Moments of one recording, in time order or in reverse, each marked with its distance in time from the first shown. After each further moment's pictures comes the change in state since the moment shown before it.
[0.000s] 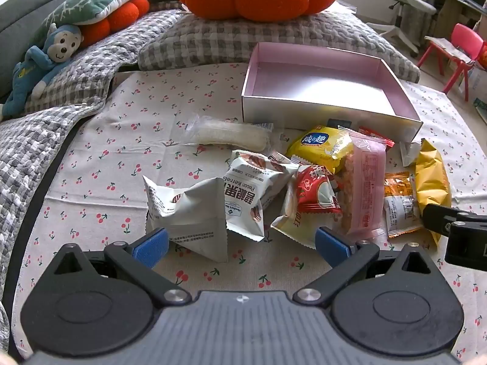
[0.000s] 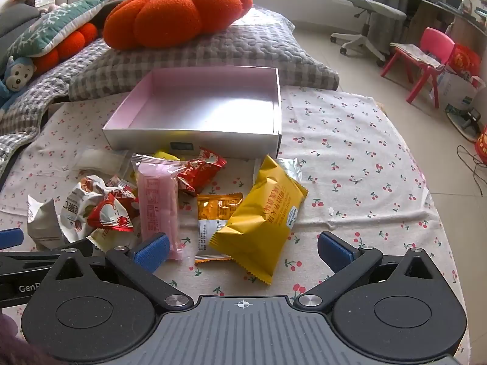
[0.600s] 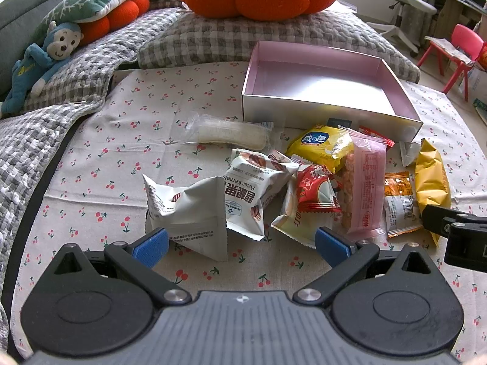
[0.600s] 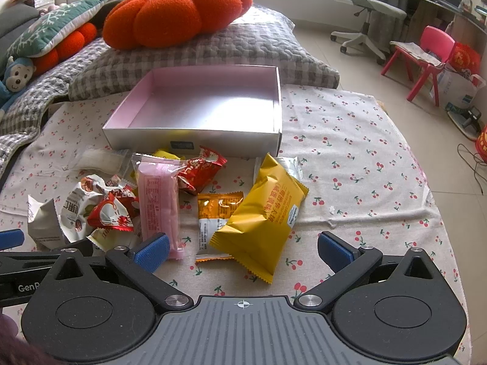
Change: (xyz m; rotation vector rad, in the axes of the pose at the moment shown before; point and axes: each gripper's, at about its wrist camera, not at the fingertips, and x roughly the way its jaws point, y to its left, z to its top) left arm 0.001 0.000 -0.002 -0.002 0.001 -0.003; right arm -0.002 0.001 -0.001 0.000 -0.001 0.000
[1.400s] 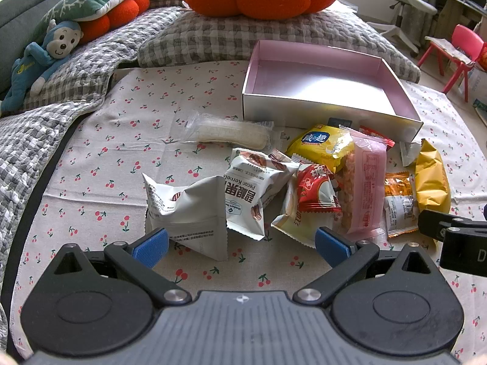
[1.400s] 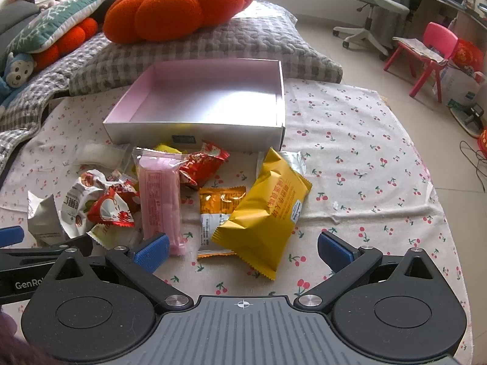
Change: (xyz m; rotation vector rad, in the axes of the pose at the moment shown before) left arm 0.000 0.001 0.001 -0.006 0.007 -0.004; right arm 0.006 0.000 0.000 -0.003 0.028 0.008
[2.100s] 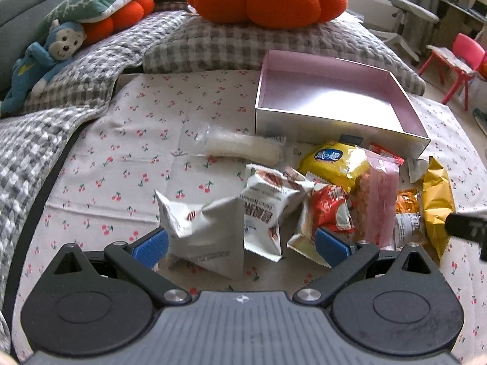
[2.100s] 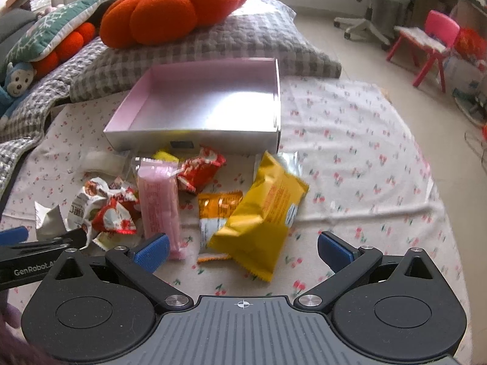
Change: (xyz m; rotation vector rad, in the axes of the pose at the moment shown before) left arm 0.003 0.016 0.015 -0.008 -0.014 -0.020; right arm -0.007 -0.010 0.016 -0.006 0.005 -0.006
